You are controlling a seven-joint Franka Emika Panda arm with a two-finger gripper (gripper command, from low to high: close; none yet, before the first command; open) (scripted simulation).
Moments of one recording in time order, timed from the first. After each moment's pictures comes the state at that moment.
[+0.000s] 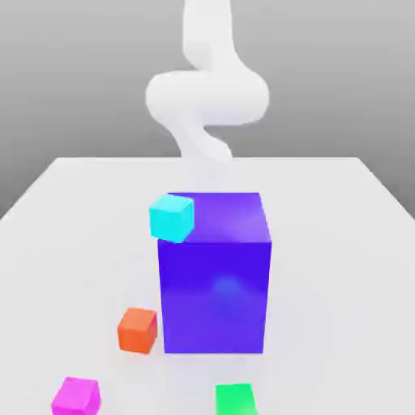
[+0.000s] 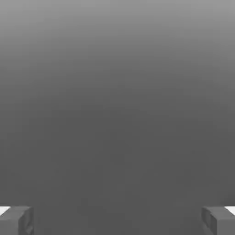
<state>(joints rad) 0.00 -0.71 -0.03 -2.30 0.01 2.33 0.78</state>
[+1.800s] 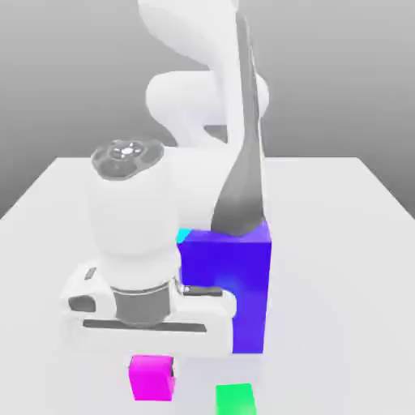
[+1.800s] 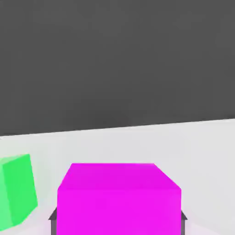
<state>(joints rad) 0.10 0.23 -0.11 -2.36 0.07 2.58 0.75</state>
